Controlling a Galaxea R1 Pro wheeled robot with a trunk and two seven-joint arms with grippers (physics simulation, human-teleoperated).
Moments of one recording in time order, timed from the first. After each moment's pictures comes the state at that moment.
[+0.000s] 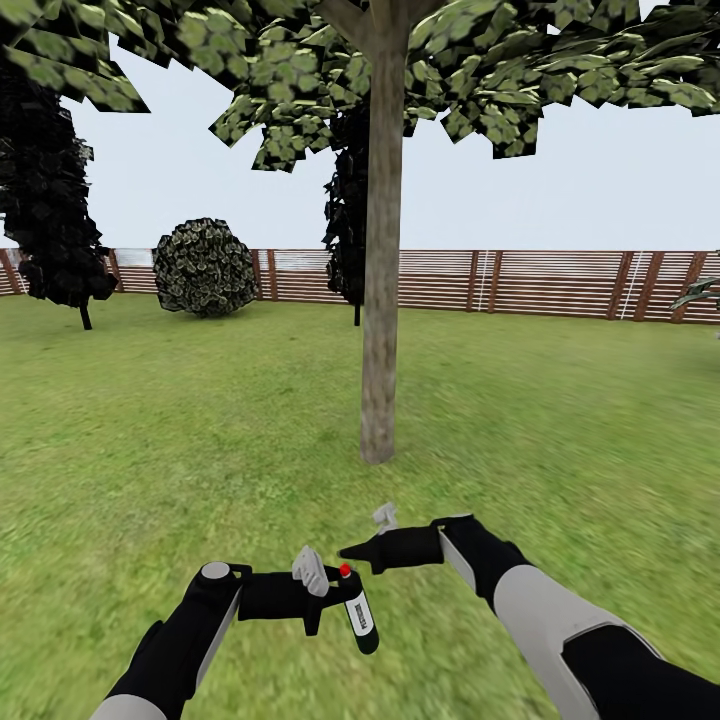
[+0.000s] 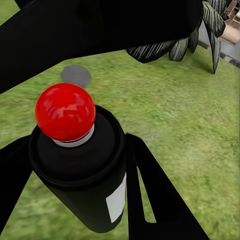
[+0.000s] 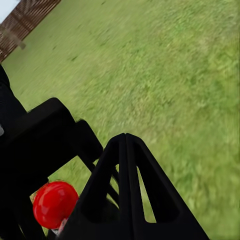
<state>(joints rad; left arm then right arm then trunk) -0.44 -0.02 -0.08 -0.96 -0.15 0.25 -1.22 -0.86 0.09 0.27 -0.30 -0.13 0.32 1.13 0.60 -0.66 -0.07</state>
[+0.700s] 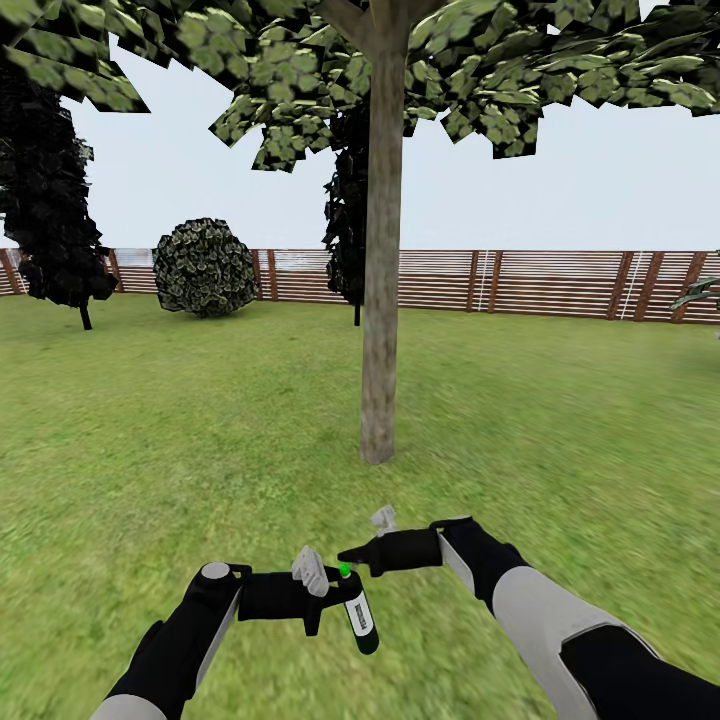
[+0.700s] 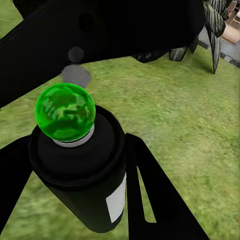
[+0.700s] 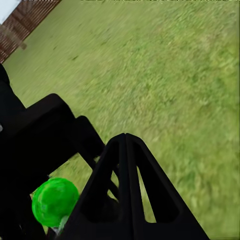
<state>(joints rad) -0.44 -0.02 -0.08 -0.95 -0.15 0.25 -1.22 -0.86 0.09 0.27 -0.28 -0.13 0.32 1.14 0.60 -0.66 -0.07</state>
